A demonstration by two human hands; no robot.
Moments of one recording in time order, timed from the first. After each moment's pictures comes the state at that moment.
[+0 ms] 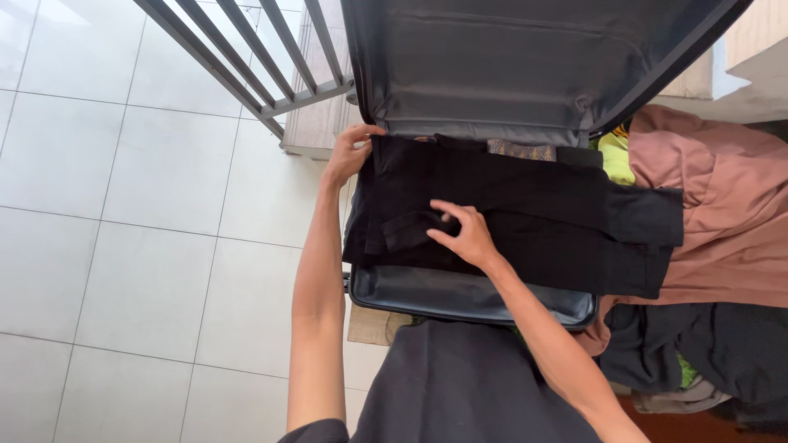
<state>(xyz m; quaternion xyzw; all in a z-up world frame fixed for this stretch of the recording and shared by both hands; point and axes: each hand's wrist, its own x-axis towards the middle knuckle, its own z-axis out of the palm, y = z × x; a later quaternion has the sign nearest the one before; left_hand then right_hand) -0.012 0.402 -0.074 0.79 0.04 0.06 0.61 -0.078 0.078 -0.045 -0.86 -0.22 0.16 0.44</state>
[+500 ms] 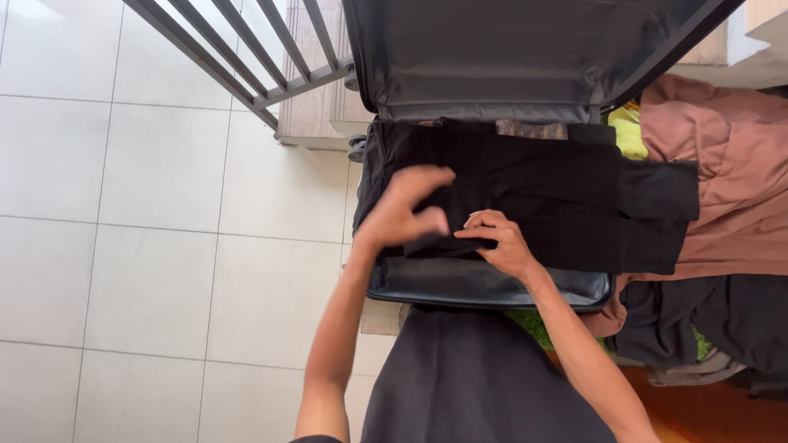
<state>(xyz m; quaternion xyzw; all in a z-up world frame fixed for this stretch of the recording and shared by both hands) -0.121 0.308 0.029 0.83 -0.21 0.12 0.50 -0.107 0.036 -0.034 -0.81 -0.35 0.08 0.46</state>
